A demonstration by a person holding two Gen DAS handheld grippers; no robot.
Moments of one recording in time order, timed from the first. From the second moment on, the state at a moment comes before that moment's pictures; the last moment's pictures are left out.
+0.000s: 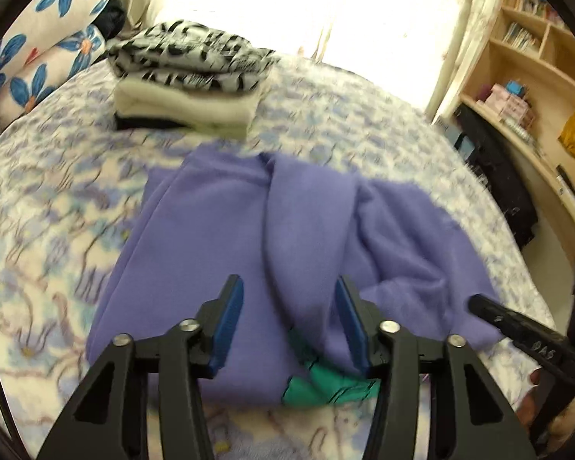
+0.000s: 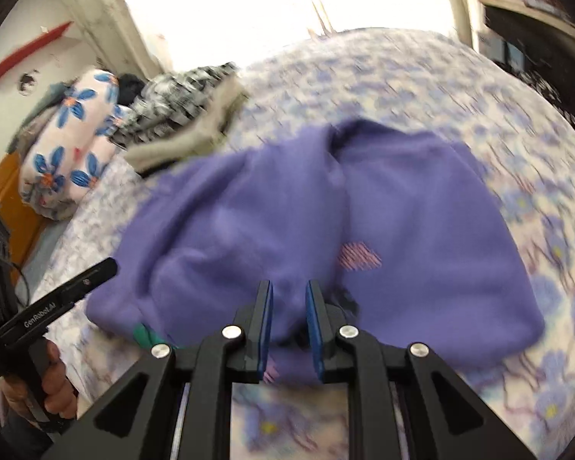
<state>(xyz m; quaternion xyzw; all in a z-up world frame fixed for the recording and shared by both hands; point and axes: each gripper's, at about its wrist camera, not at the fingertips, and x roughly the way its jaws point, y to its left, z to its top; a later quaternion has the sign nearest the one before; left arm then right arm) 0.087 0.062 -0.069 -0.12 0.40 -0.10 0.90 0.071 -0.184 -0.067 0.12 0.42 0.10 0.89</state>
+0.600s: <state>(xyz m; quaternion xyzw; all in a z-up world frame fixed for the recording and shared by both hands) 0.150 0.021 -0.129 -0.08 0.45 -0.11 0.88 0.127 -0.164 -0.118 0.02 0.43 0.09 0.90</state>
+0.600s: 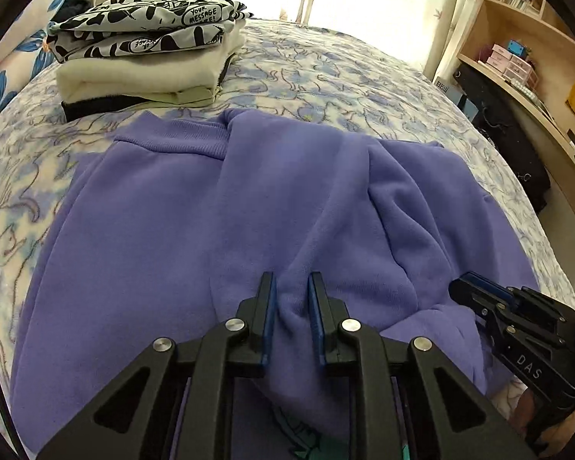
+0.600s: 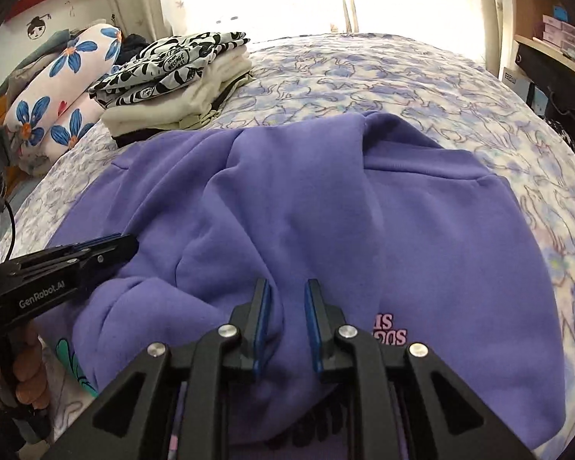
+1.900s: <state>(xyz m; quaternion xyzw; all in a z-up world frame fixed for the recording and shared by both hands) 0.183 0.008 -0.091 -0.09 0.45 -0.09 0.88 0.167 -0.197 -0.078 0.12 0.42 0.05 0.90</state>
